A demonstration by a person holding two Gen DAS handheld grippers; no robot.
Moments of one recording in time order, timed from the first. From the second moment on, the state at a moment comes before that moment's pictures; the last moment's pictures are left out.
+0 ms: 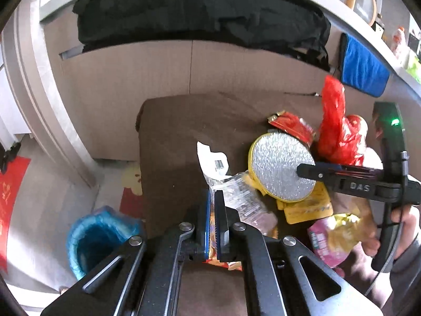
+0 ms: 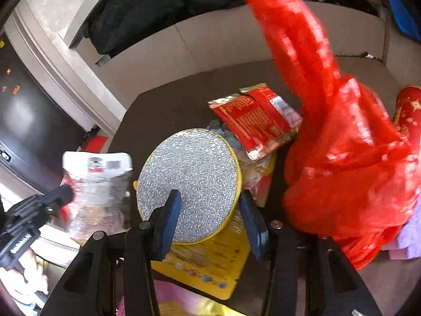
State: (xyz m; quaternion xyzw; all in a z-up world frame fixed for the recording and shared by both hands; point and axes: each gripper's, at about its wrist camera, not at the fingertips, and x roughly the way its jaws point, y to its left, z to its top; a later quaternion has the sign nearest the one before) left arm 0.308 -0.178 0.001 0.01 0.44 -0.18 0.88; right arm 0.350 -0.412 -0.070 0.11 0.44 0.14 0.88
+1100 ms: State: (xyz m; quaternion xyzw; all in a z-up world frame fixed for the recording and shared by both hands) left arm 0.281 -0.139 0.061 -0.04 0.37 -0.21 0.90; right arm 0.289 -0.335 0.031 -0.01 0.35 0.13 0.93
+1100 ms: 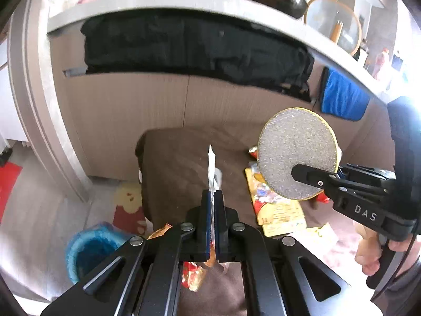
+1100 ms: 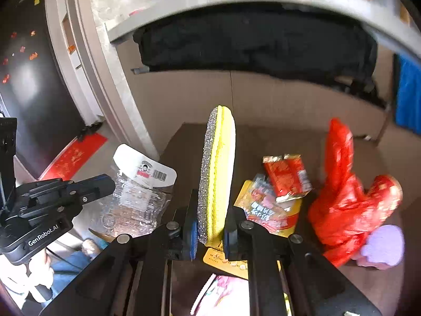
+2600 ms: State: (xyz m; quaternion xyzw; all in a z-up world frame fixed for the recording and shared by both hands) left arm 0.228 0.167 -0.051 -0.10 0.44 -0.04 0.89; right arm 0.280 -0.035 -0.079 -0.05 0.45 0.22 0.87
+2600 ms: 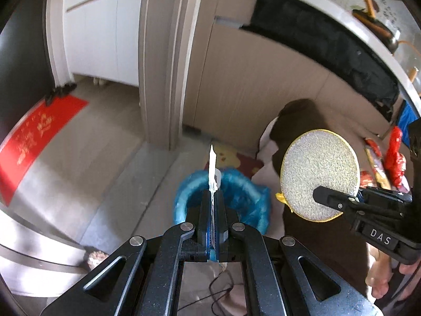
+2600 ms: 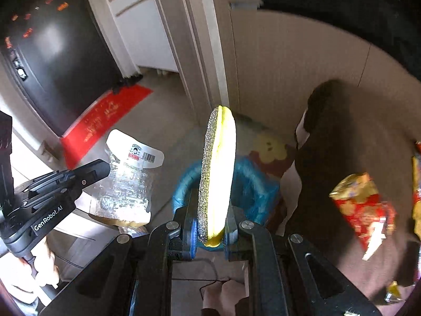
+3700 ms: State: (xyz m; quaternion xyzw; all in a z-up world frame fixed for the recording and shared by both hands) left arm 0.275 0.132 -0.061 -0.12 0.46 -0.05 0.88; right arm 0.299 -0.046 -0.089 -0.04 0.45 0.23 0.86
